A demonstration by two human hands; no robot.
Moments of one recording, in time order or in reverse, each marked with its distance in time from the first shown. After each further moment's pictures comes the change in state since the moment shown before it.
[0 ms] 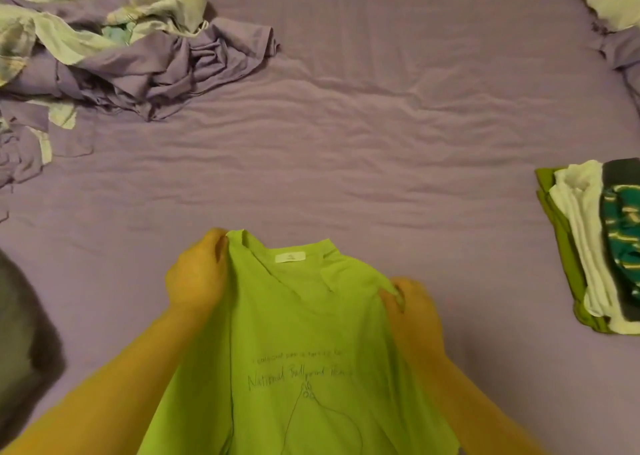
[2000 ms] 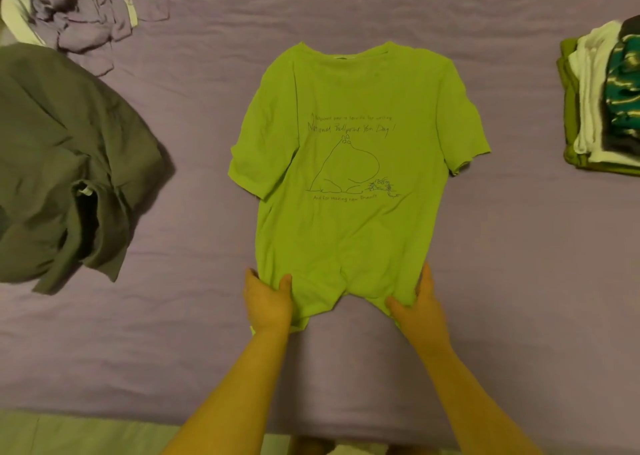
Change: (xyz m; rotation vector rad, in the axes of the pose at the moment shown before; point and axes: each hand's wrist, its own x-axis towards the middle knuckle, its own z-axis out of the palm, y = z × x) left_hand -0.337 -0.108 0.038 -0.471 -0.110 -0.649; right_hand -0.302 0.045 0.006 0.200 -0.175 0.253
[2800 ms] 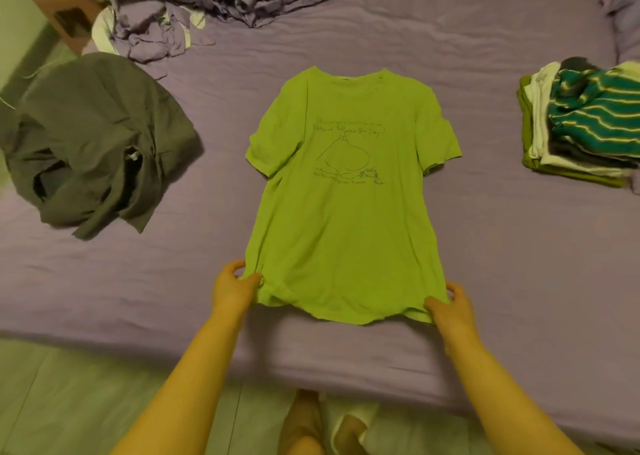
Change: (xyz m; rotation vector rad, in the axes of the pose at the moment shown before) left_hand -0.072 -0.050 -0.076 -0.356 -0.109 0.023; right_hand -0.057 0.063 -0.072 0.227 0.158 0.133
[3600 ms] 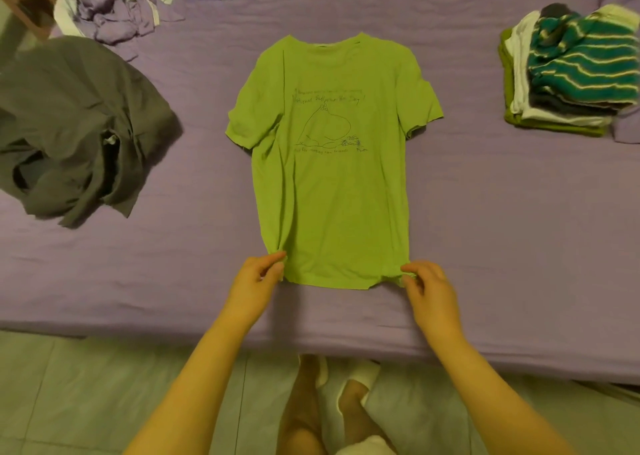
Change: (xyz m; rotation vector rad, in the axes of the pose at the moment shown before) left_hand -0.067 -0.011 0.011 0.343 -0.308 0.413; right_hand -0.048 0.027 -0.015 -0.387 -0.035 -0.576
